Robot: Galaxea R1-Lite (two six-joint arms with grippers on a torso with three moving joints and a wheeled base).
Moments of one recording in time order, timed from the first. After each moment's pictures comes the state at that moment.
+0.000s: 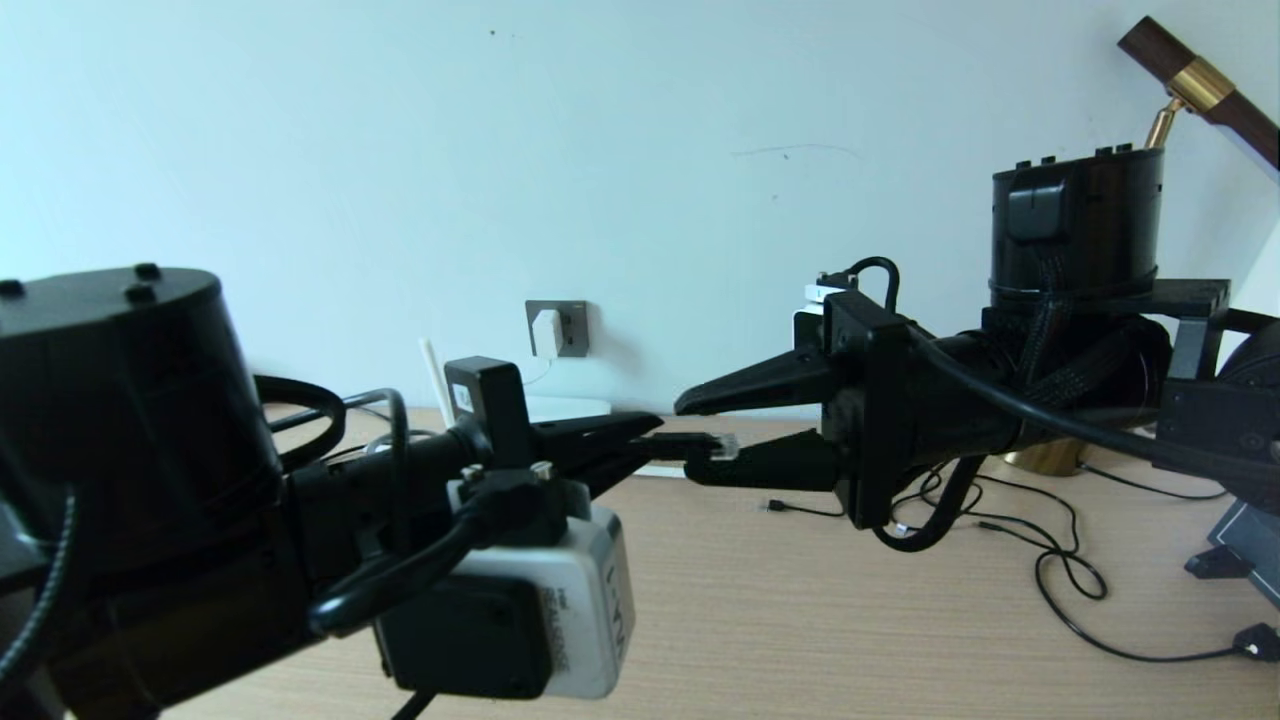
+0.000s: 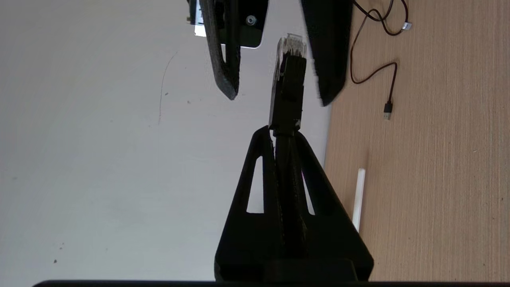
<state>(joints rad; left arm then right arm) -0.80 1.43 -0.76 -0.59 -0.06 1.30 0.61 1.67 -1.18 -0.24 1.00 1.37</state>
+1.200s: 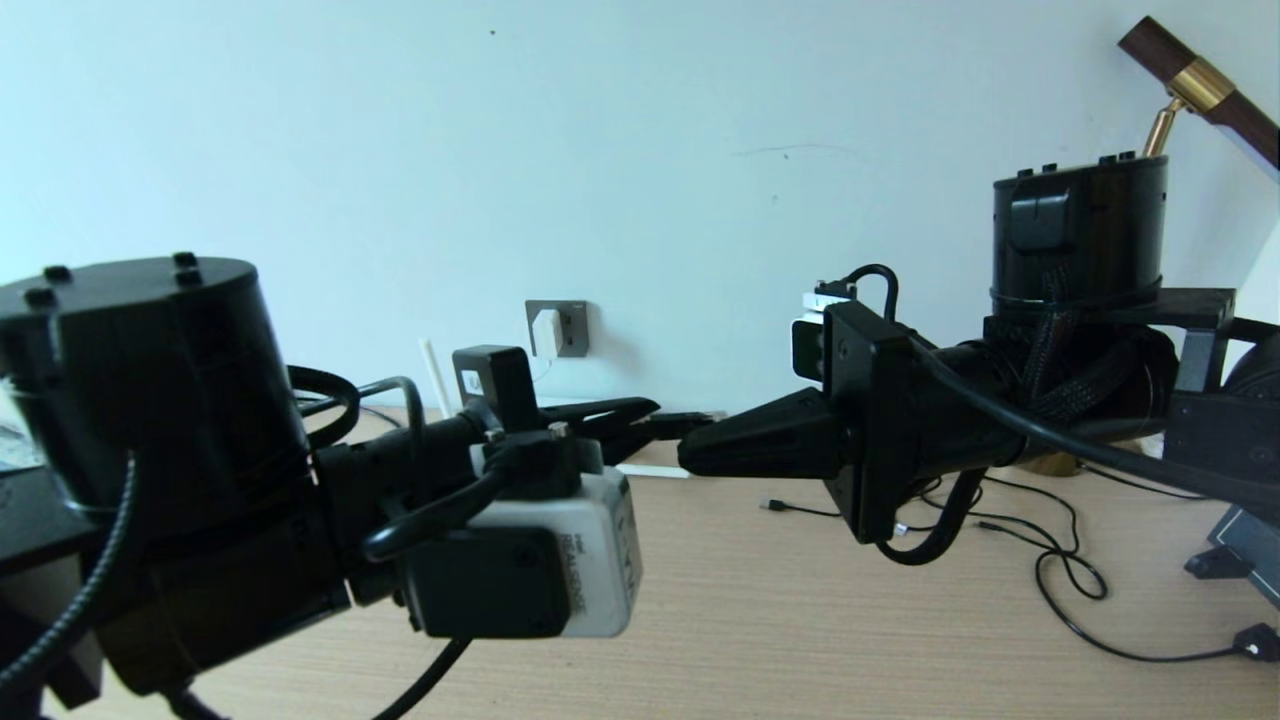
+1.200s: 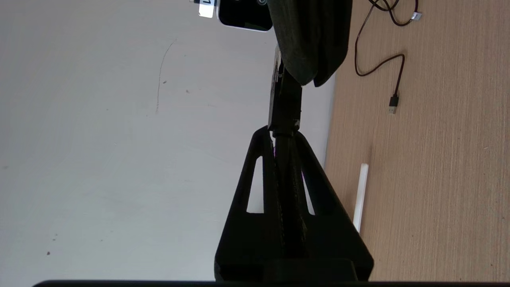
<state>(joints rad) -0.78 1.46 -0.78 -0.60 -0.06 1.28 0.62 1.66 -1.16 -0.25 1.00 1.37</state>
